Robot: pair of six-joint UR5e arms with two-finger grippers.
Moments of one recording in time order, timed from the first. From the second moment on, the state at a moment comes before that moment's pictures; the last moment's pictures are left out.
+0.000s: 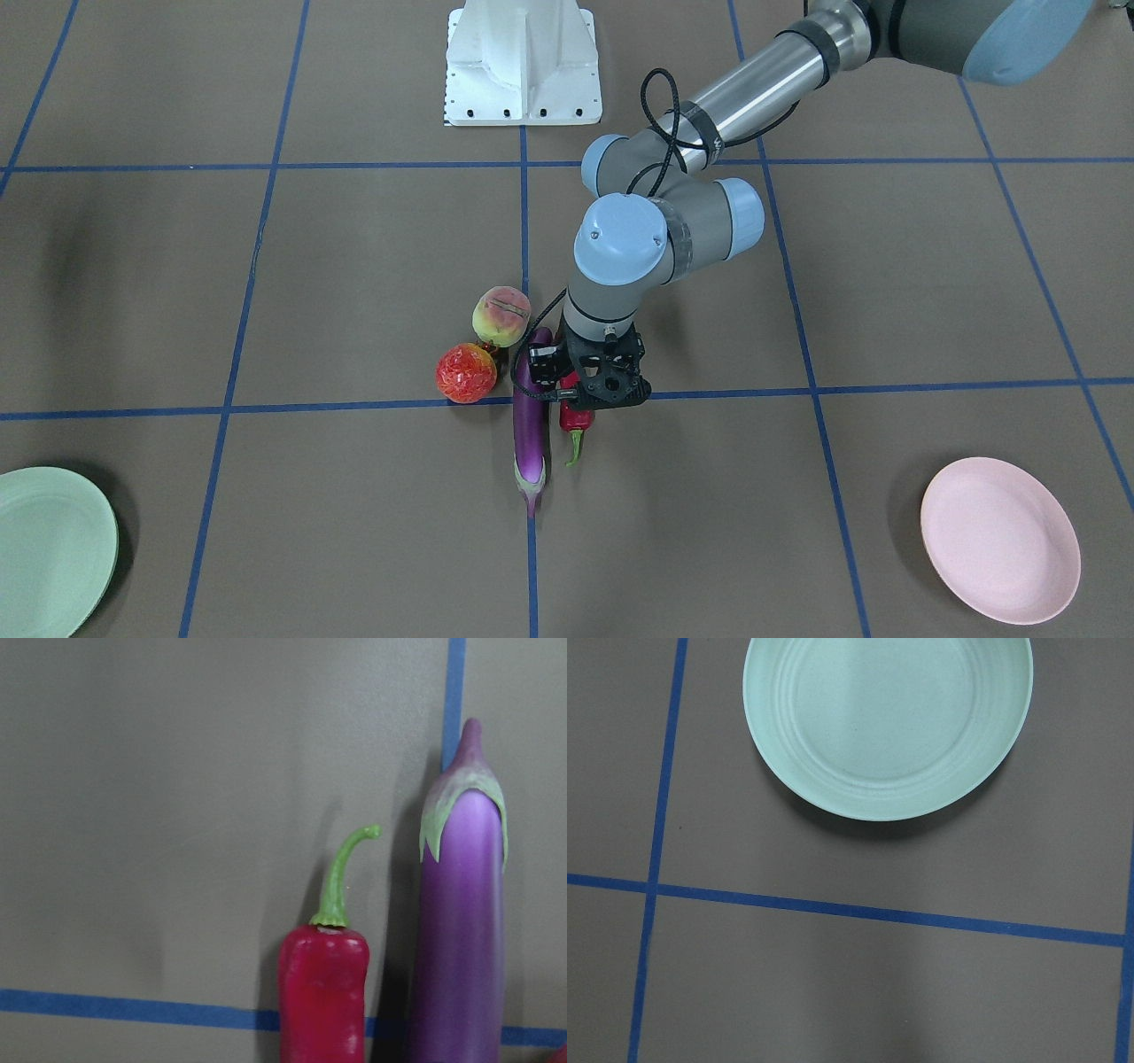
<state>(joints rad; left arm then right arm) -0.67 -2.51 -1.12 -1.91 -1.96 -1.23 1.36 -1.43 1.67 -1.47 2.42 0.30</state>
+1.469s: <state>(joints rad) -0.65 -2.51 -1.12 -1.90 -1.97 -1.23 1.36 -1.40 1.68 -1.47 2.44 0.35</state>
